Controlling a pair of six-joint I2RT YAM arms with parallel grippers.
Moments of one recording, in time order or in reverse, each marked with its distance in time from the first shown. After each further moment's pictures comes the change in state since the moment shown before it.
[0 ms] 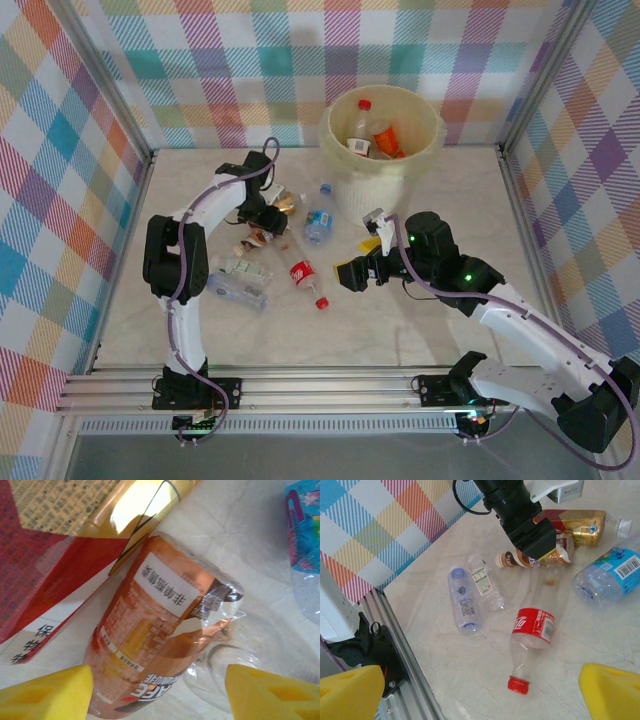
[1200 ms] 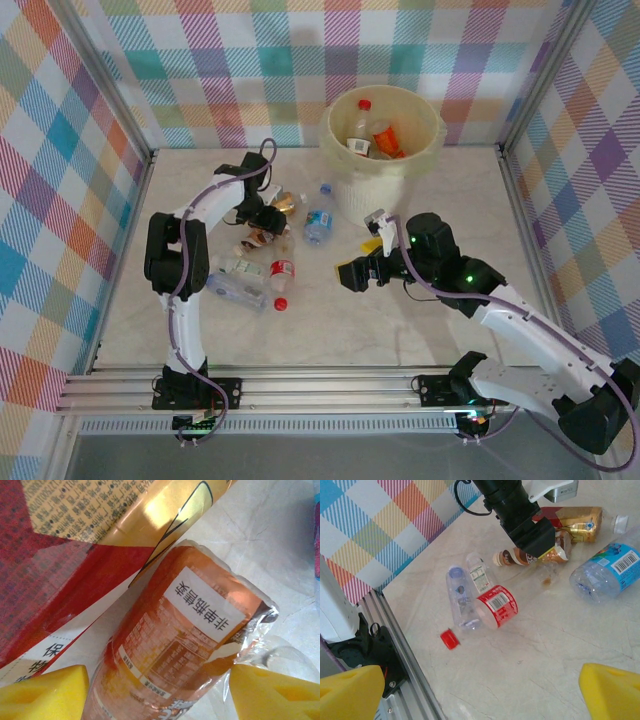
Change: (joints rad) left arm 0.010 0.038 0.000 0.024 0.017 -0.005; right arm 0.000 -0.015 -0.011 -0.008 0.008 0.015
